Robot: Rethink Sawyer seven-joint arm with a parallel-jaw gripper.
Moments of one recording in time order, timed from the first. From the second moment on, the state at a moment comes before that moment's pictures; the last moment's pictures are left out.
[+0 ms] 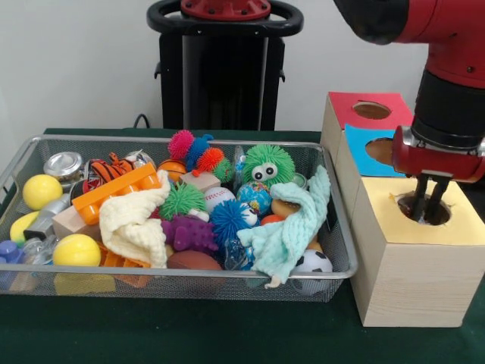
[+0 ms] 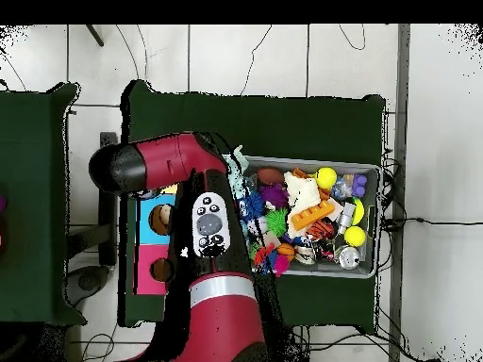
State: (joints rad) arm 0.03 -0.46 0.11 1.21 -0.21 0.80 2.16
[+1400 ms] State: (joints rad) arm 0.03 -0.52 0.11 1.18 -0.21 0.90 2.16
